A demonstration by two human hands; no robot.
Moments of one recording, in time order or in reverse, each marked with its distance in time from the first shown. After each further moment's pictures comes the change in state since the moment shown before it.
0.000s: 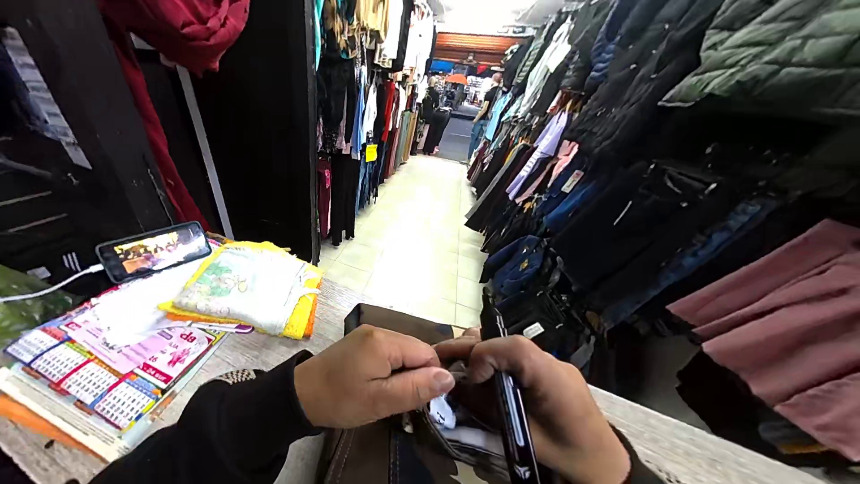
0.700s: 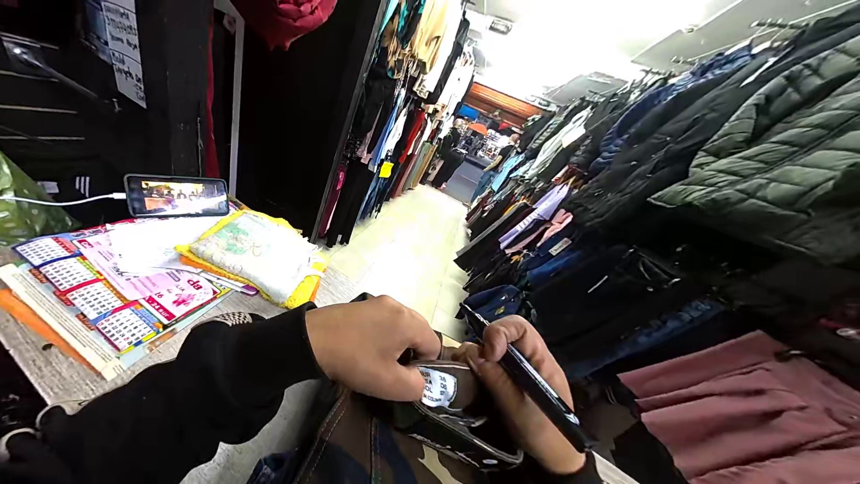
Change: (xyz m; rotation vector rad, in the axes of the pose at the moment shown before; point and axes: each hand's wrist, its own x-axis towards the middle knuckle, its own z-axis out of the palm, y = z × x) left_hand -0.002 0.020 -0.010 0.342 -0.013 0.114; right_hand 0.005 -0.008 -0.004 0.392 0.154 0.221
